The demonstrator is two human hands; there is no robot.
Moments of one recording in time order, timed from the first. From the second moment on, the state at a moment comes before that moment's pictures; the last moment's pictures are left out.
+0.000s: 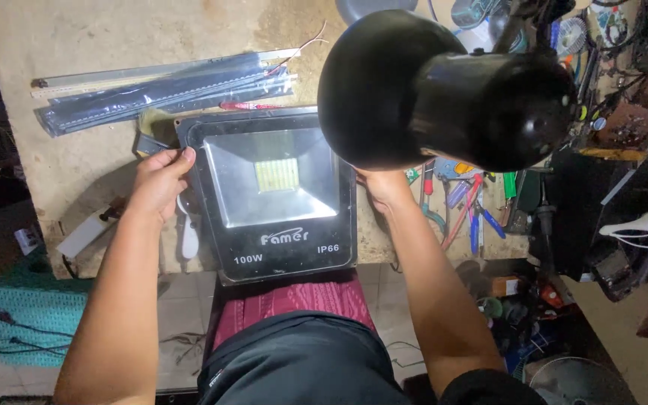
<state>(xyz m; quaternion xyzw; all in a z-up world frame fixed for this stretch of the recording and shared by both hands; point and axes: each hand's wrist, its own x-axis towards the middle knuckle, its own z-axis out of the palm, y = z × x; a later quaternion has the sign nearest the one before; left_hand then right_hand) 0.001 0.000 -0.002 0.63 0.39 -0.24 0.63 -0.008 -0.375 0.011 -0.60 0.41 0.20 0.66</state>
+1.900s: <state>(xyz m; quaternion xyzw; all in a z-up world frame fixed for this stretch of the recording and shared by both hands) 0.023 -0.012 0.017 0.58 0.43 -0.19 0.66 -0.019 -0.426 -0.081 -0.60 0.36 0.23 0.67</state>
